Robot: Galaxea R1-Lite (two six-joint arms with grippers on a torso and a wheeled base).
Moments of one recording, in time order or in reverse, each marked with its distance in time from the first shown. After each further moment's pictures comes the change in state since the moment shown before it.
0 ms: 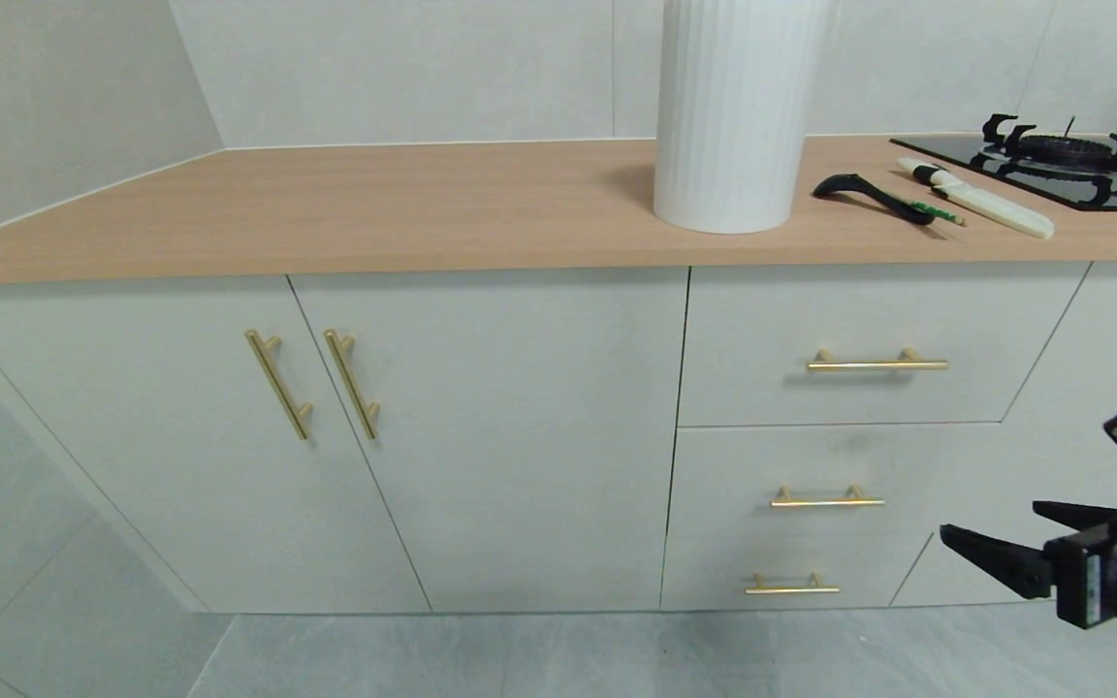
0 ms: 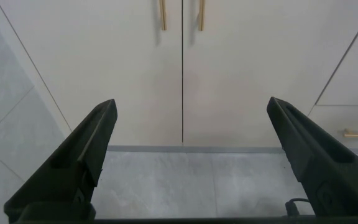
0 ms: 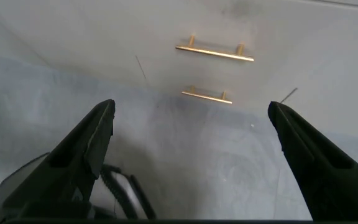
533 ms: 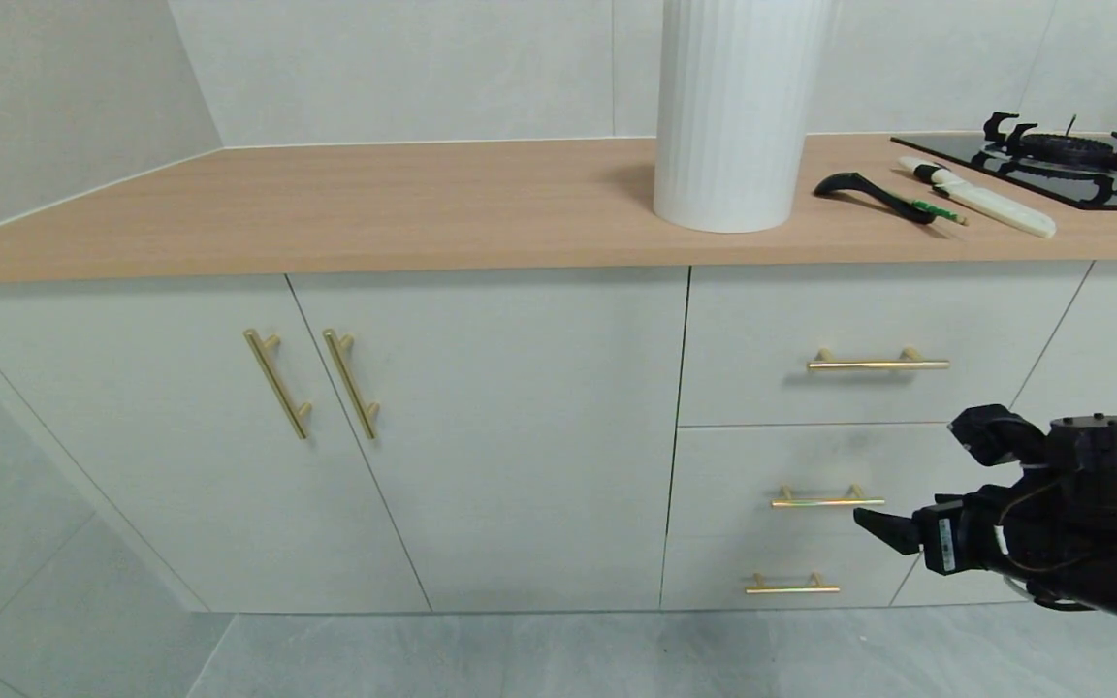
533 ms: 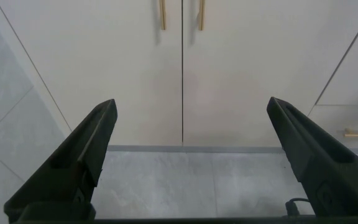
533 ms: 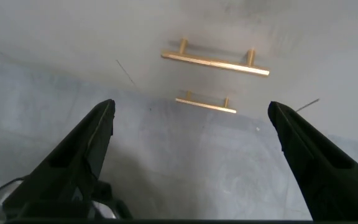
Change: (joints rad) left arm 0.000 0.000 0.000 0.000 0.000 0.000; right arm -0.010 0.477 -0.049 -0.340 -0.009 0.008
